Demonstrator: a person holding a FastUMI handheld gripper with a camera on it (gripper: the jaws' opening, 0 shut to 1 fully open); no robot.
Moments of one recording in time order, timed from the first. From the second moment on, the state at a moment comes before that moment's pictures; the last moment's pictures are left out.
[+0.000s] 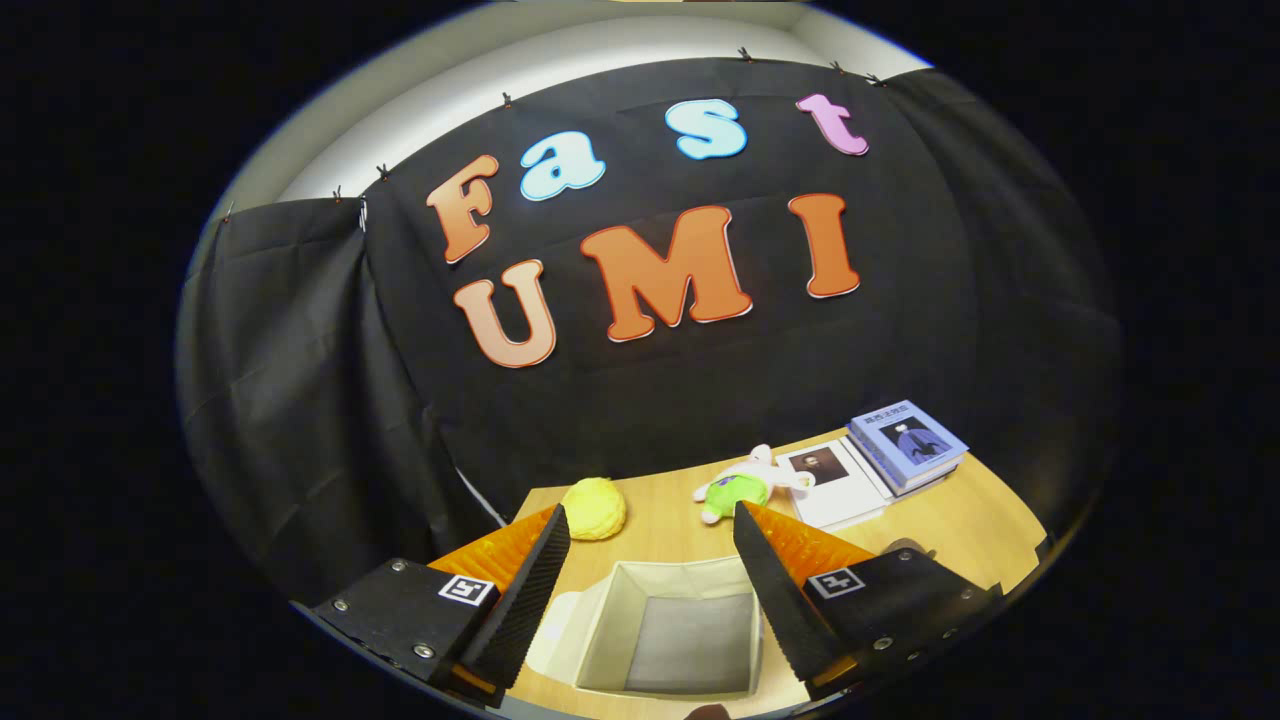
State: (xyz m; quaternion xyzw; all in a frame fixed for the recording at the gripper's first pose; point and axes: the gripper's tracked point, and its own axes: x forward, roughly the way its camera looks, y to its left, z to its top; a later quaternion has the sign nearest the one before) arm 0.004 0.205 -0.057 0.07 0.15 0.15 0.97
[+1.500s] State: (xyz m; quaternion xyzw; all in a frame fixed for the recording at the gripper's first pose) arm 0.016 -0.001 -0.326 0.05 0.36 0.00 0.93
